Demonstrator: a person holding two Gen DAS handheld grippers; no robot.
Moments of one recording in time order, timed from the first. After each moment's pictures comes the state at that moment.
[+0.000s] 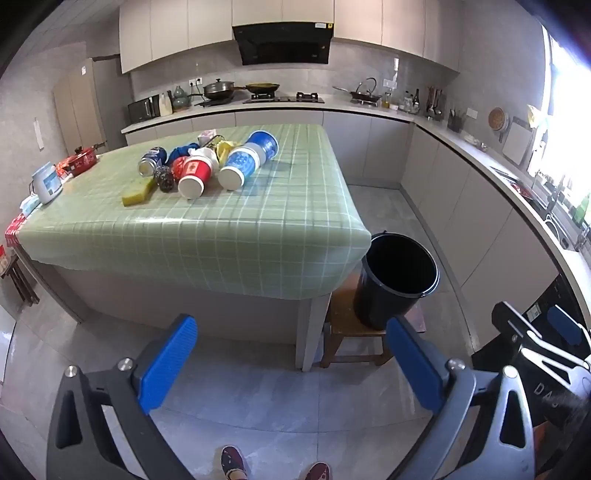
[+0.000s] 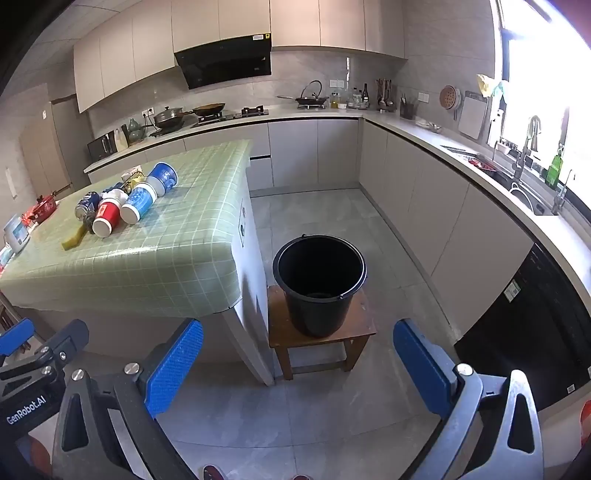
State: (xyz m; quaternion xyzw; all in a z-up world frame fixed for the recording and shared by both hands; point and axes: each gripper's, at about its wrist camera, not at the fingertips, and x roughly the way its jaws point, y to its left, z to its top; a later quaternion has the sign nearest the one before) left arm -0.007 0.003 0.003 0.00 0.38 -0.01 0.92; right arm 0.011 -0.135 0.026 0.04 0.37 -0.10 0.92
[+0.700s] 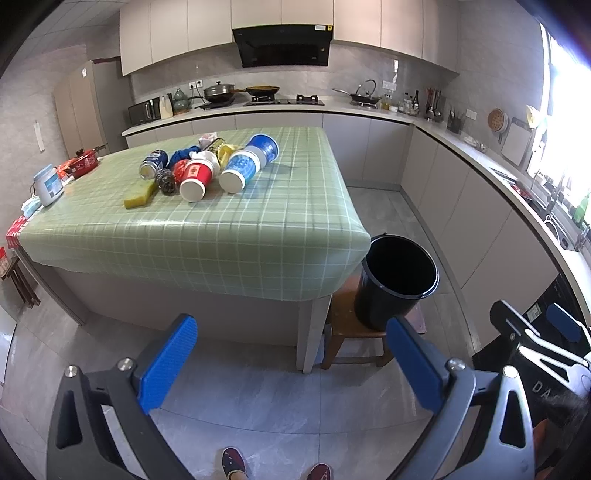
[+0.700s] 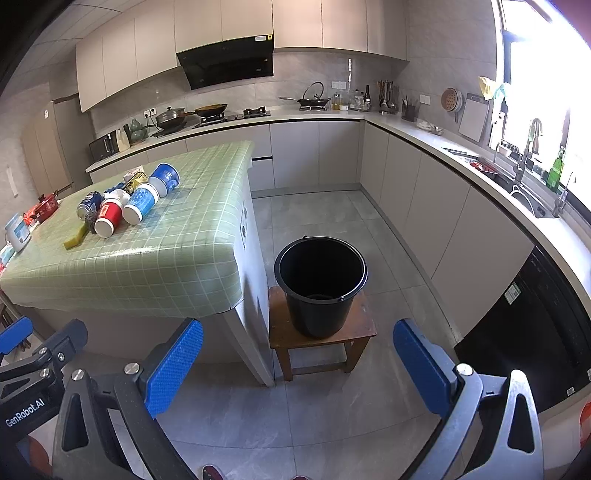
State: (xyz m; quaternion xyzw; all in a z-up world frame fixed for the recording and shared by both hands) left arm -0.006 0.003 0.004 0.00 0.38 -0.01 0.92; right arm 0.006 -0.140 0.030 0.04 0.36 -0.10 0.93
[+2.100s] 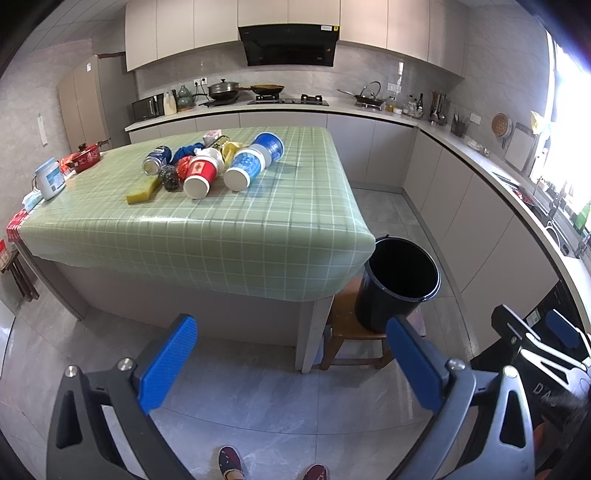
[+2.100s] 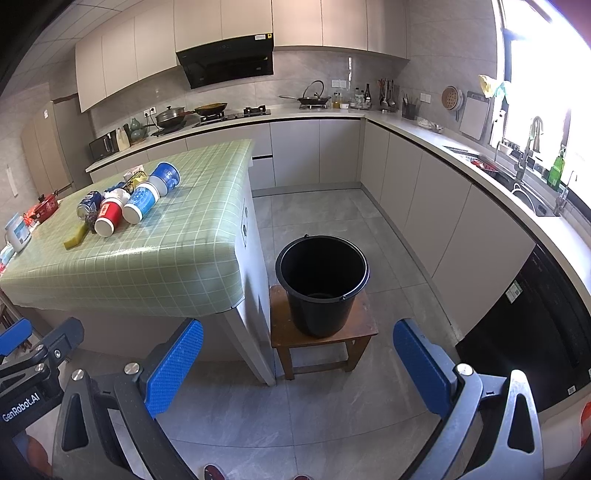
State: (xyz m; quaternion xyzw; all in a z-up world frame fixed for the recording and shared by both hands) left arm -0.008 0.011 0.004 -0.01 0.38 -0.01 0.92; right arm 0.008 -0.141 0.027 0.04 0.36 -0.10 0.93
